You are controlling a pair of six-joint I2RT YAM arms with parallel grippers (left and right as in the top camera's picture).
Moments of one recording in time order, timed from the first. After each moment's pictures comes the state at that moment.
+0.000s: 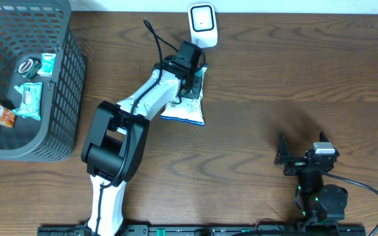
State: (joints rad) left arm -0.45 2.15 1.57 -0.61 0.02 -0.23; right arm 0.01 0.02 0.01 -0.07 -0.03 0.02
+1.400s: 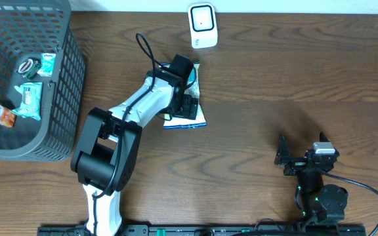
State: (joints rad) left arm -0.44 2.05 1.42 -0.80 0.04 -0.28; right arm 0.01 0.02 0.01 -0.07 -0.03 0.02
